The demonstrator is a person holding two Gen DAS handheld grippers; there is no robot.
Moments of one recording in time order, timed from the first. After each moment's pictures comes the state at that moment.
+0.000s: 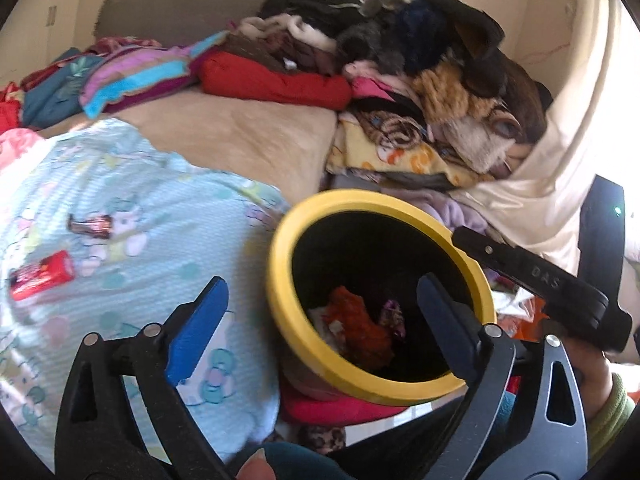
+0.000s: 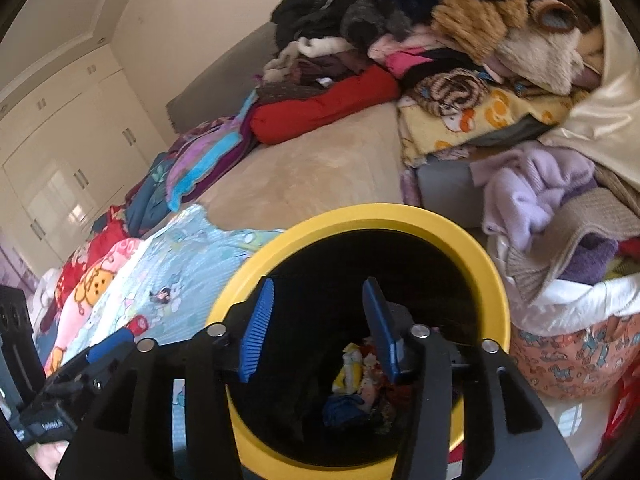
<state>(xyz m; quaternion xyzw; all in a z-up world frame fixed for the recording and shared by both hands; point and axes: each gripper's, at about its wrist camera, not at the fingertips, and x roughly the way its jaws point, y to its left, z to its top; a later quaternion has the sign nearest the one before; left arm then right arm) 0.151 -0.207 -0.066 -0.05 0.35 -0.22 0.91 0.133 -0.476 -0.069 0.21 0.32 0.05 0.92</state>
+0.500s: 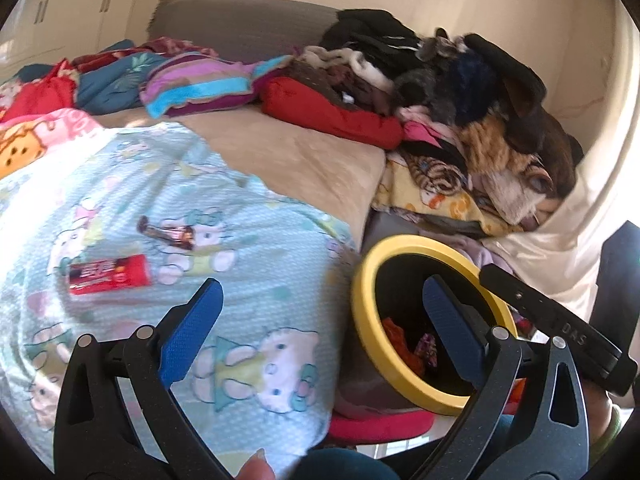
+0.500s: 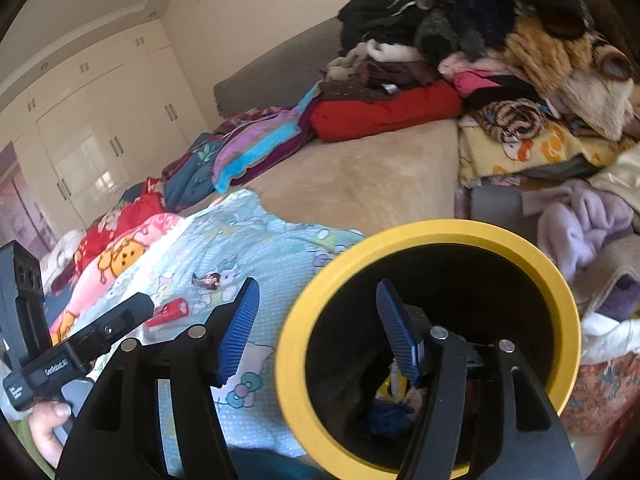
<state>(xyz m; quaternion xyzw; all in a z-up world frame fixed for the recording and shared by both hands) 0.156 -0.128 -0.051 -0.10 0.32 -0.15 0.93 0.142 -0.397 -0.041 0.15 0.31 0.13 0.93</state>
